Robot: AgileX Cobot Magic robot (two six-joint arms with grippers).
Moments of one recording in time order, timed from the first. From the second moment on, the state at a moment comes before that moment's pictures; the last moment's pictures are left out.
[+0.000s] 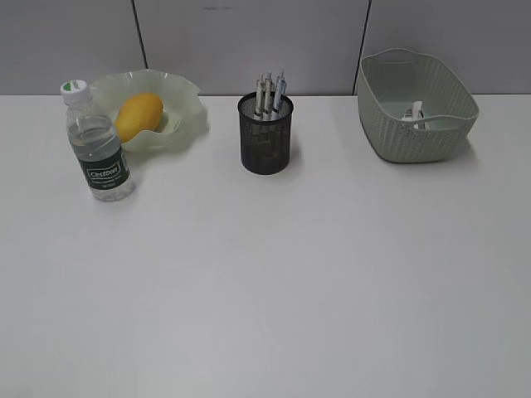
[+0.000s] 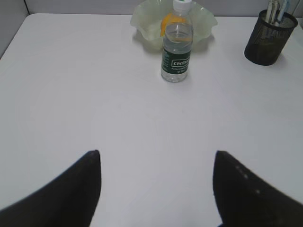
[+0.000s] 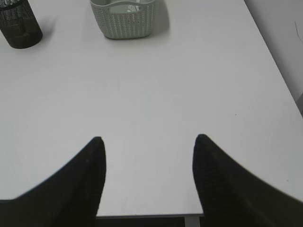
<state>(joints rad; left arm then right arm) -0.08 -0.01 -0.52 -0.02 1.07 -0.07 0.09 -0.01 -0.50 -0.04 1.04 0.07</state>
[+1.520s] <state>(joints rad) -0.08 -0.01 -0.52 -0.02 1.07 -0.07 0.09 -0.01 -0.50 -0.04 1.04 0.07</state>
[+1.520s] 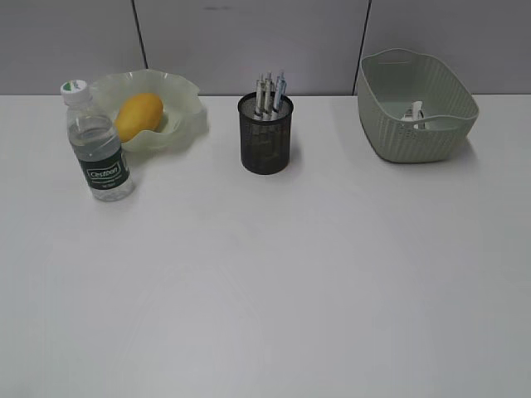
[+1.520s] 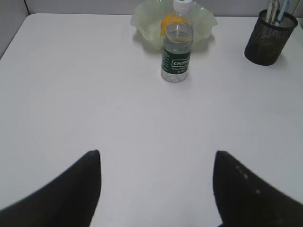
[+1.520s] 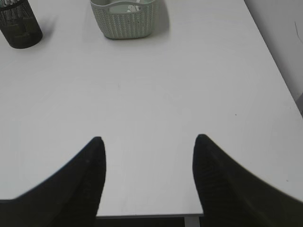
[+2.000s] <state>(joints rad) -0.08 -0.01 -0.52 -0.02 1.07 -0.07 0.09 -0.01 -0.50 -0.04 1.04 0.07</state>
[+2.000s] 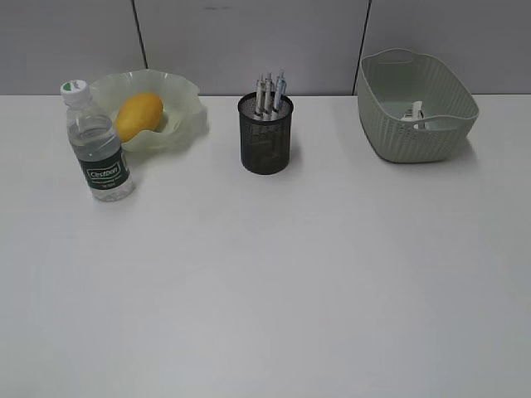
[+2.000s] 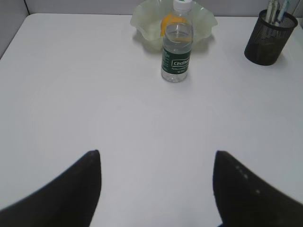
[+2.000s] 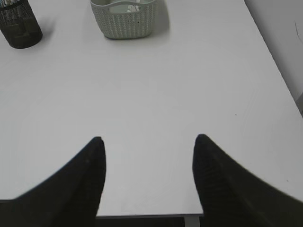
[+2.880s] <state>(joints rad) -0.08 -0.01 -0.52 -0.02 1.07 -0.07 0.09 -0.01 -0.50 -0.04 1.04 0.07</state>
